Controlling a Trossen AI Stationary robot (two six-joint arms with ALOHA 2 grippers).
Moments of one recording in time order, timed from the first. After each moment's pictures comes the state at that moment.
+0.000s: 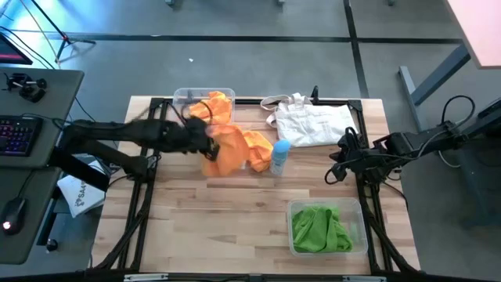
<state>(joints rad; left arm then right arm) -0.01 1.22 1.19 -0.94 -0.42 -0.96 0.31 0.78 0.89 -1.16 0.48 0.91</state>
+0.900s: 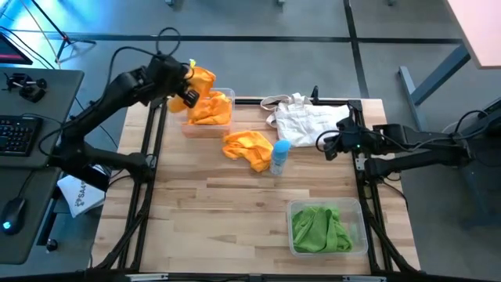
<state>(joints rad) 0.67 1.23 1.44 -0.97 -0.35 -0.02 -0.03 0.78 0.89 -0.97 0.41 0.86</state>
